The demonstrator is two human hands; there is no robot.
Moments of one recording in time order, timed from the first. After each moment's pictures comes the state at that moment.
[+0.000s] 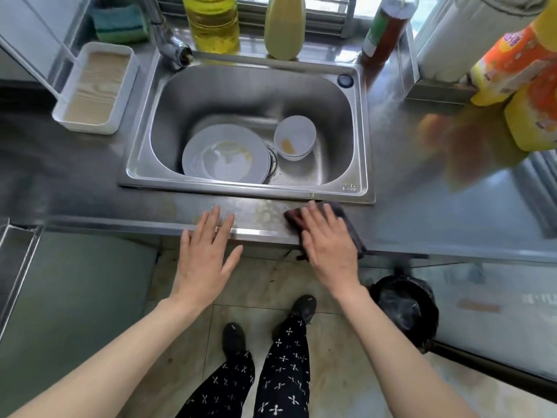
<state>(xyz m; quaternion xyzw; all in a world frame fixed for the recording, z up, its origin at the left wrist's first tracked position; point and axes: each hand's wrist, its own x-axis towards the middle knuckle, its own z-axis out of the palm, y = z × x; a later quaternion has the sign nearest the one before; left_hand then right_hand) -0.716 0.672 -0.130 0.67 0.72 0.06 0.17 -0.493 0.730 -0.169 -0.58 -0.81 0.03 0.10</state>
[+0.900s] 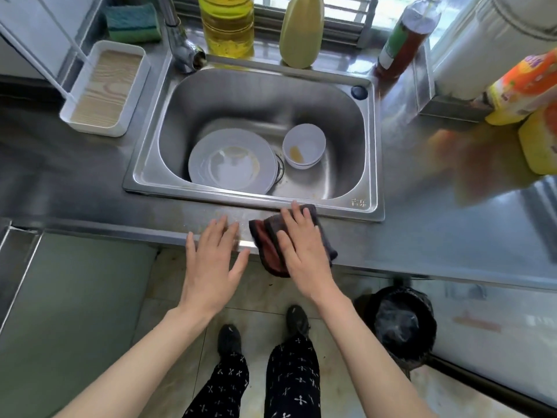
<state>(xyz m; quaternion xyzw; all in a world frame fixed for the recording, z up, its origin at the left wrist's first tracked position) -0.707 0.686 -0.122 0.63 0.74 0.11 0.20 -0.543 0.739 -0.130 -0.56 -0.74 0.34 0.15</state>
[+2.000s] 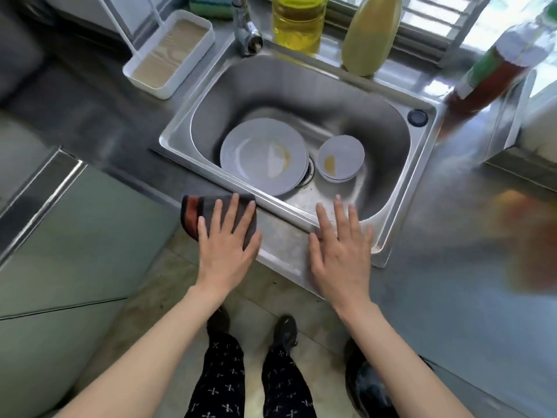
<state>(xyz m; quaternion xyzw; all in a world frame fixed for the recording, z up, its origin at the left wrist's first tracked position) -0.641 0.714 -0.163 0.49 0.86 0.03 0.10 -0.466 0.809 -0.140 -0.47 -0.87 0.13 0.11</state>
